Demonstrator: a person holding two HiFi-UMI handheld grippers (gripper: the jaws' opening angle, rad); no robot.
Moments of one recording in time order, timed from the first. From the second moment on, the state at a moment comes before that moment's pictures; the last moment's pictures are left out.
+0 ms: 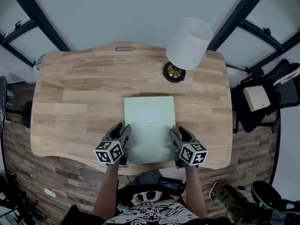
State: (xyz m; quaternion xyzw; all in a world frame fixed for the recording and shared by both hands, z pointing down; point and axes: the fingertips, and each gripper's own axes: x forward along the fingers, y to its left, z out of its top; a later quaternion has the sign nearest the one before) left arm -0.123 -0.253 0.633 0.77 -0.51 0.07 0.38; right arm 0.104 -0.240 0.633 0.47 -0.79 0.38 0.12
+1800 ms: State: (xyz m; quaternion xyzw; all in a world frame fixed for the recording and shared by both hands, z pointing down) left arm -0.103 -0.252 0.664 0.75 -0.45 0.06 0.49; right arm 0.077 -0.247 0.661 0.44 -0.77 0.45 0.14
